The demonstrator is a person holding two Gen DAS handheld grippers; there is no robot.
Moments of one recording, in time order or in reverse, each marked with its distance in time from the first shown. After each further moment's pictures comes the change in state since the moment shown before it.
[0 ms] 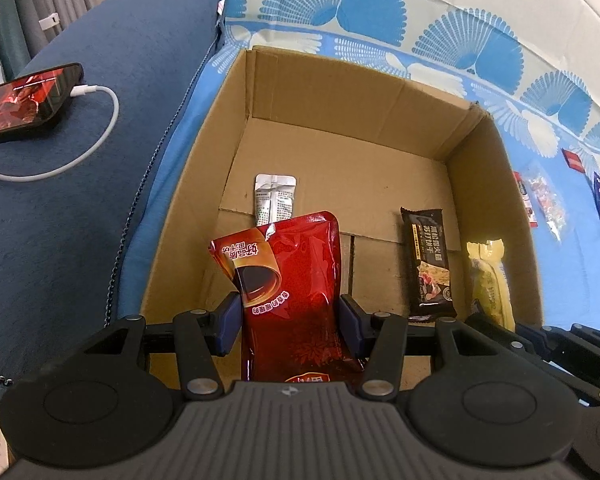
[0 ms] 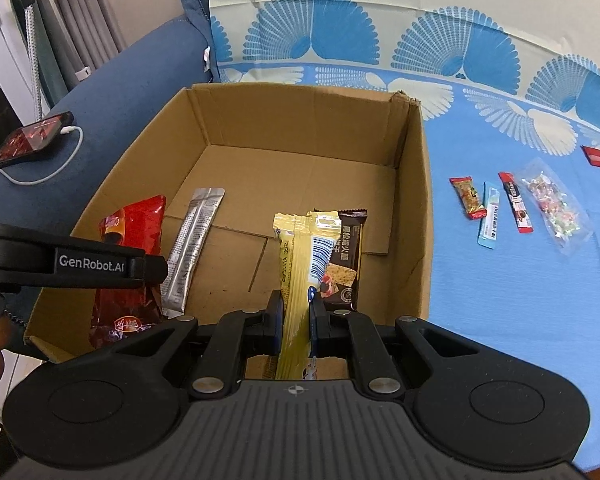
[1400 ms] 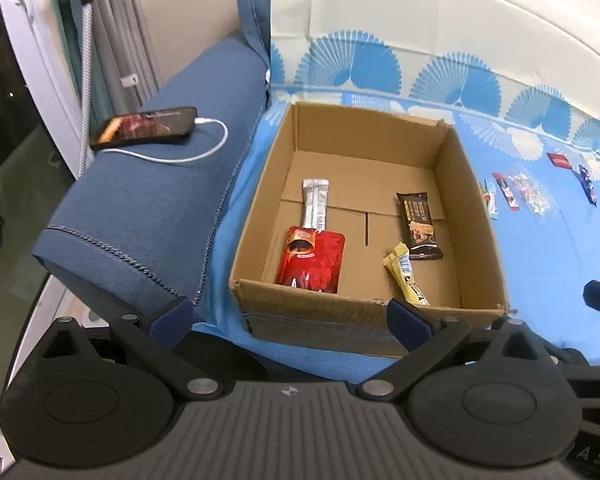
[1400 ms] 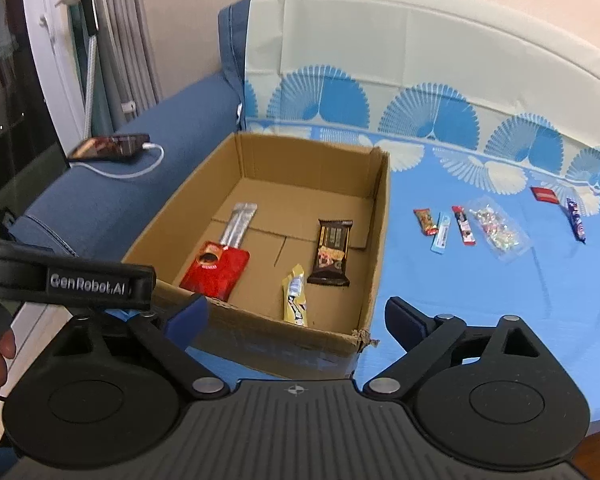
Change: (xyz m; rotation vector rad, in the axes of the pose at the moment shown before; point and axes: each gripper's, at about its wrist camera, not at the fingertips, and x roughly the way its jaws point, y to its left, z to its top) left arm -0.158 -0.009 -0.131 0.029 -0.221 0.150; right arm -0.161 0.024 -0.092 -0.065 -0.207 -0.028
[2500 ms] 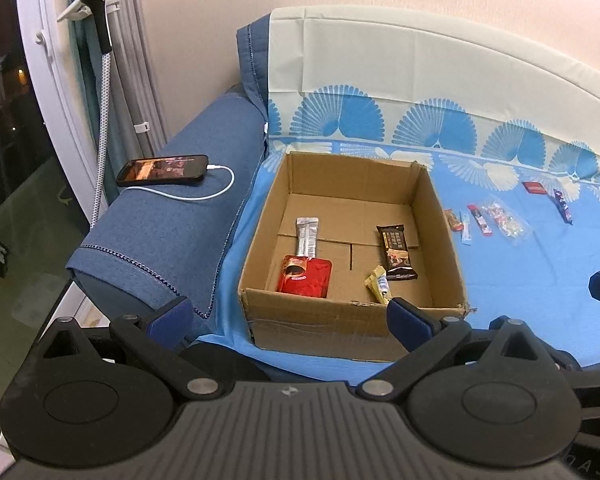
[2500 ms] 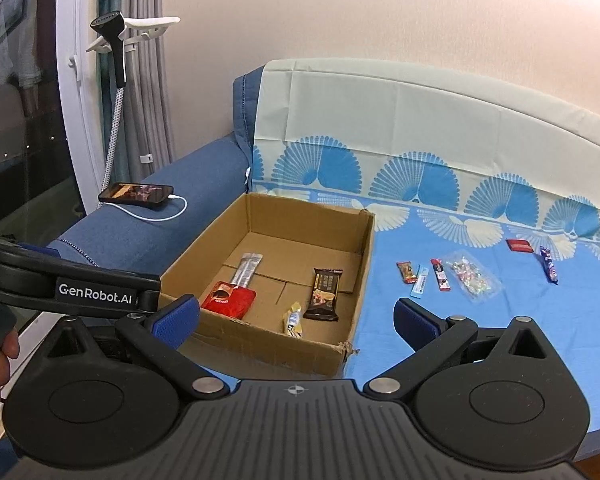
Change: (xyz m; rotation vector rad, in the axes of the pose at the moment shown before) left arm -0.073 0.000 -0.031 0.015 -0.155 -0.009; right arm -0.084 0.013 -0.028 -0.034 -0.197 -0.021
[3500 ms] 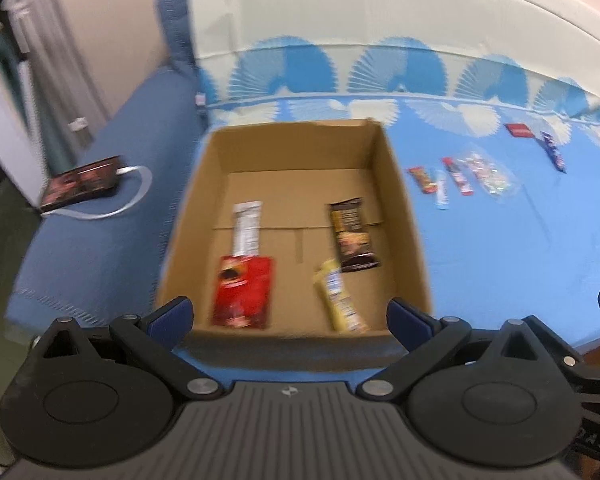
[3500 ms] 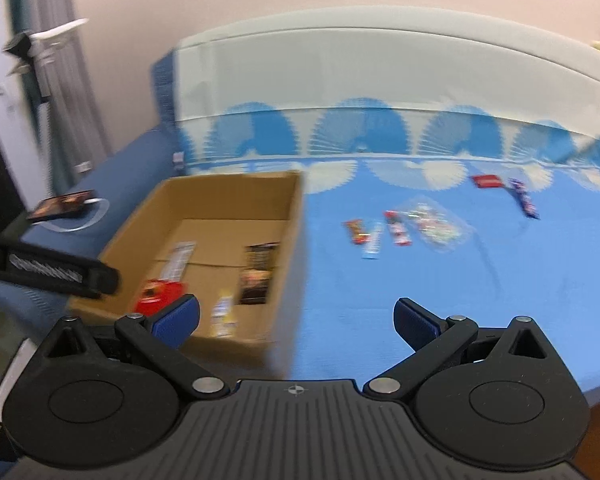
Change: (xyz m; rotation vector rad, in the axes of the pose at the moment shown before) left arm 0.086 -0.093 0.062 0.147 0.182 -0.061; right arm 0.061 -0.104 -0.015 0.199 0.090 -0.091
